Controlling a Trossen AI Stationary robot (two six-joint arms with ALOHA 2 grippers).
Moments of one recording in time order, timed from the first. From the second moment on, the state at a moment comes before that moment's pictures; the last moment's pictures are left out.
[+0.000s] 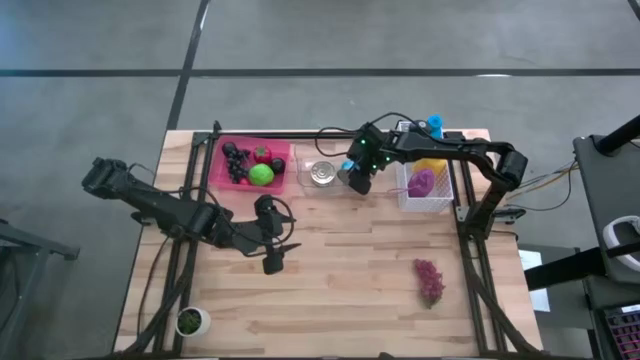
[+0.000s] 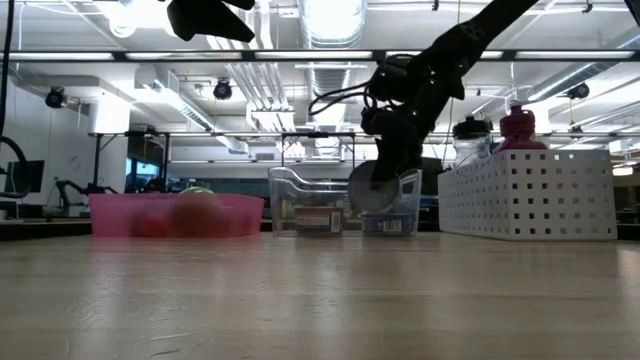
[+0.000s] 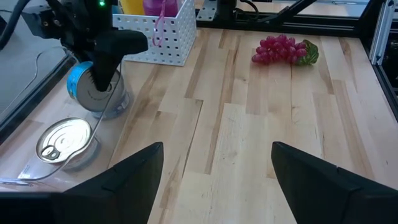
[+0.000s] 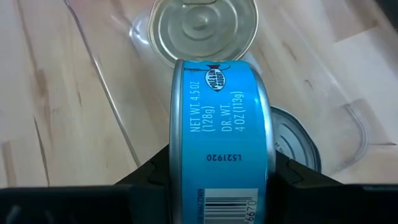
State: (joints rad) left arm -0.38 1.28 0.99 -0.37 -0.50 -0.31; right arm -0.51 1.72 1.14 -0.43 -0.21 -0.01
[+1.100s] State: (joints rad) left arm -0.38 1.28 0.99 -0.37 -0.50 -0.31; right arm -0.52 1.71 1.15 -0.44 -0.21 0.02
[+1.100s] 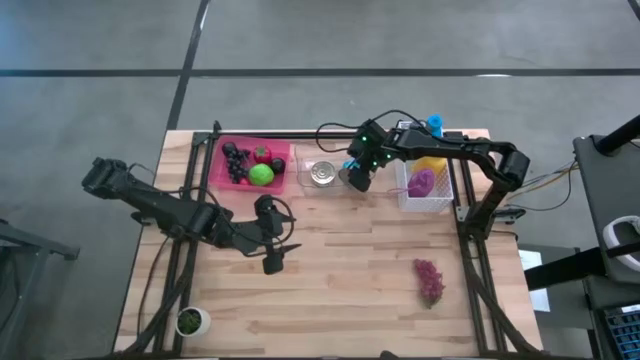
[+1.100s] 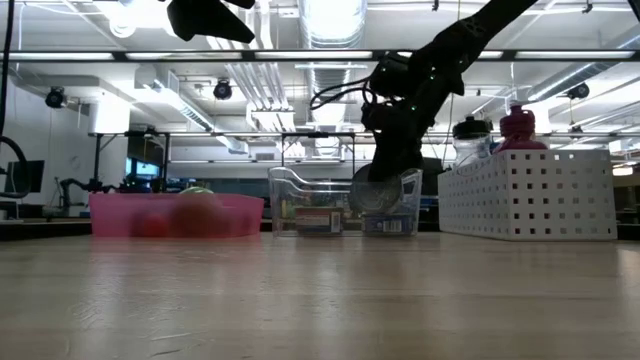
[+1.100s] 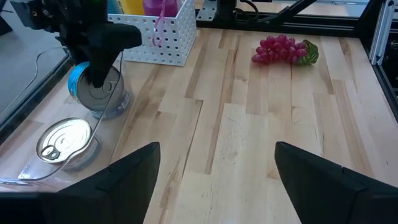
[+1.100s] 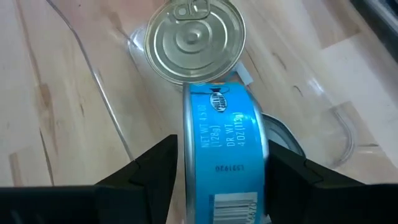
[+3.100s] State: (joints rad) left arm -0.38 1.28 0.99 -0.37 -0.50 -0.31; right arm -0.44 1.59 1.13 -0.43 -0.18 0.05
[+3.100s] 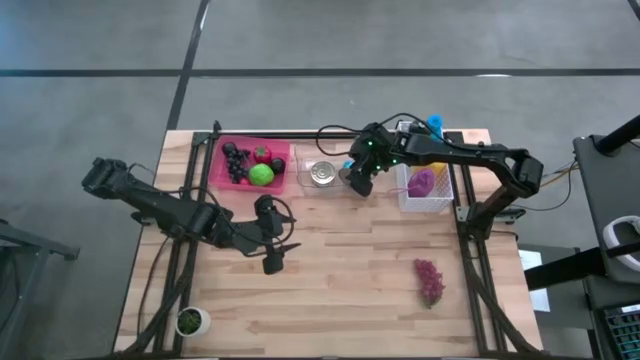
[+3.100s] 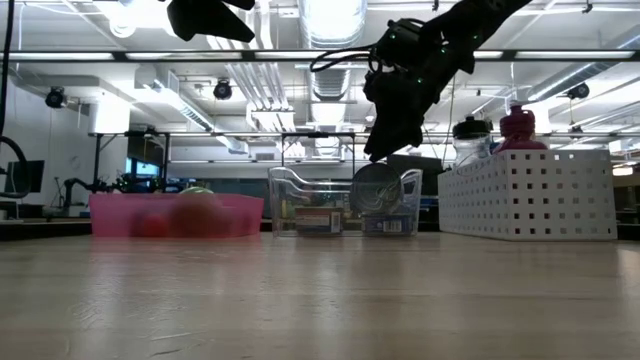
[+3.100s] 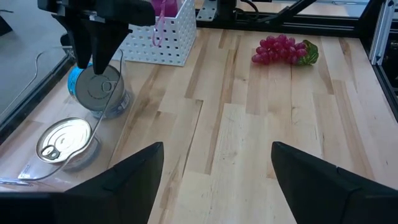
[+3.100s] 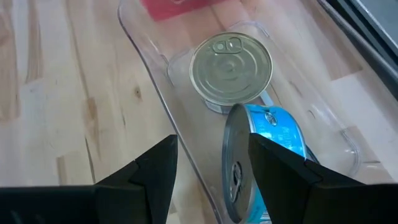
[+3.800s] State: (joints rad) left arm -0.38 1.28 0.99 -0.37 -0.50 -0.31; right arm -0.46 1.59 1.10 -0.40 -0.10 0.03
